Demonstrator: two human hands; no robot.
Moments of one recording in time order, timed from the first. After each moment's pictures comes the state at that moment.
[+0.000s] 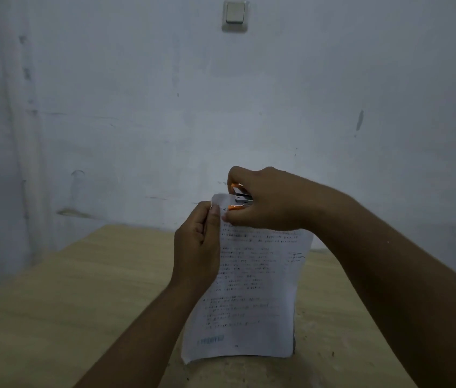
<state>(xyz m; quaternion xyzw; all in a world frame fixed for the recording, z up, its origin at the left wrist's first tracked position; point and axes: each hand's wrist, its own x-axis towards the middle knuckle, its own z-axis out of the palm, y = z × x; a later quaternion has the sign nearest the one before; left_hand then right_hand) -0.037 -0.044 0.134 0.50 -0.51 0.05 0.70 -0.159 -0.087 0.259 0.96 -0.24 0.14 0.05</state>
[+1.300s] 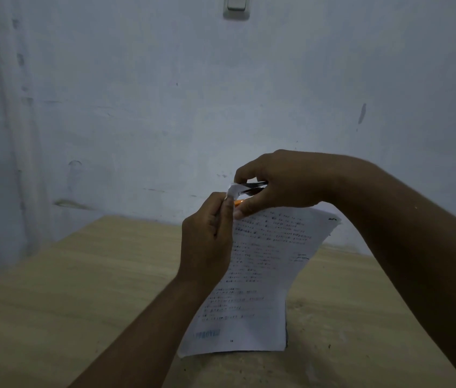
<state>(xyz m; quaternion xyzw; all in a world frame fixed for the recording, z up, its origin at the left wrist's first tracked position) -0.050 -0.046 0.139 0.50 -0.53 0.17 0.66 -0.166 -0.098 0.283 0.97 -0.23 0.05 0.08</state>
